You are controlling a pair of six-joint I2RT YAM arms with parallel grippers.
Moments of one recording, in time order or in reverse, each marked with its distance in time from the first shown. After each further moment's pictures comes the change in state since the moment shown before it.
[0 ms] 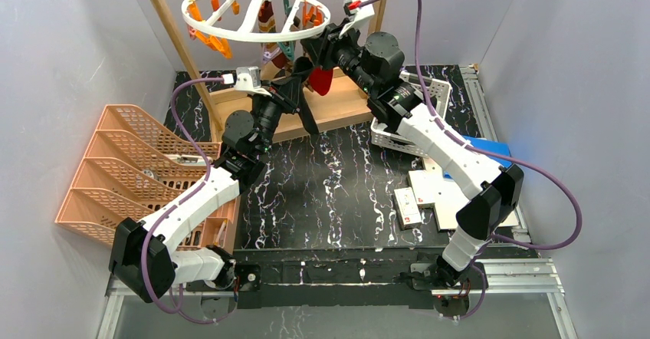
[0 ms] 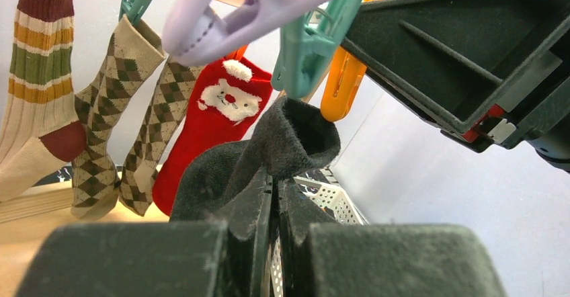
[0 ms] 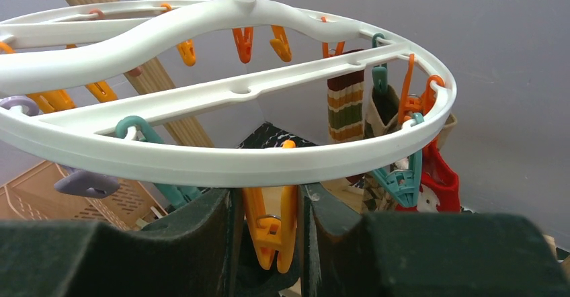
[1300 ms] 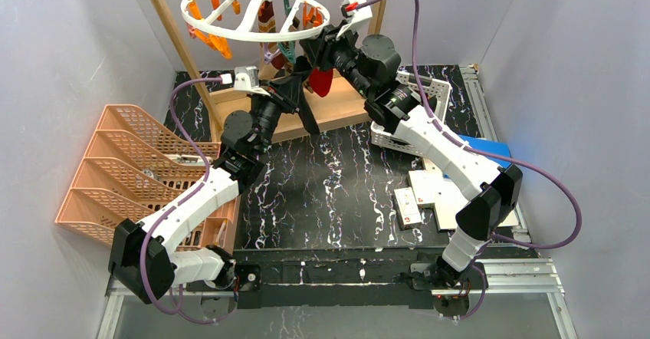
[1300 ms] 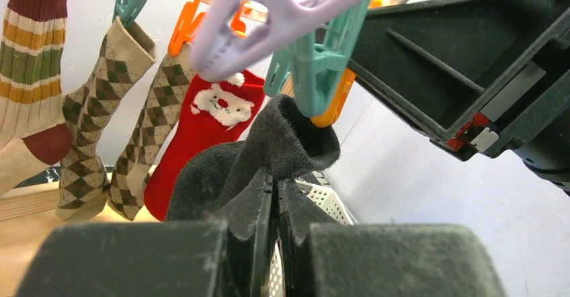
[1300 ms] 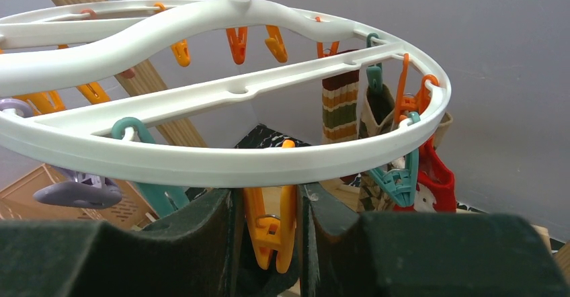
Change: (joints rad) left arm 0.000 -0.007 0.000 0.001 0.009 -0.025; right arm 0.023 0.000 0.000 -0.001 0.066 -0.006
